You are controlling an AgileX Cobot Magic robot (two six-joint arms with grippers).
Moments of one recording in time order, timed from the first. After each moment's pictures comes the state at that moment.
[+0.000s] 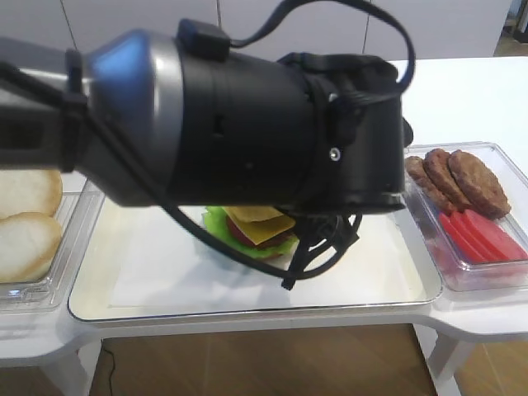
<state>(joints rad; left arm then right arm) -1.12 1.84 -1.44 0.91 1.07 -0.69 0.00 -0.02 -0.47 0.05 1.15 -0.01</state>
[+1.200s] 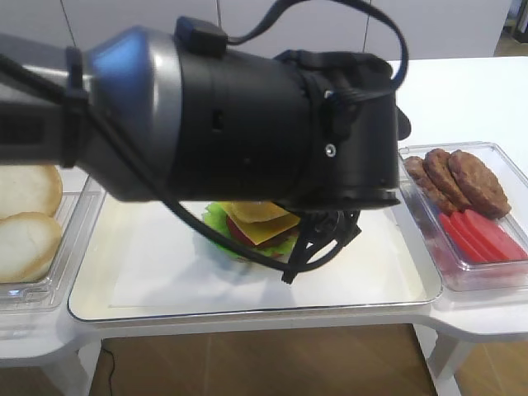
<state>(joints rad) -1.11 1.84 -1.44 0.91 1.05 -0.72 0.00 -0.02 -0.47 0.05 1.15 -0.01</state>
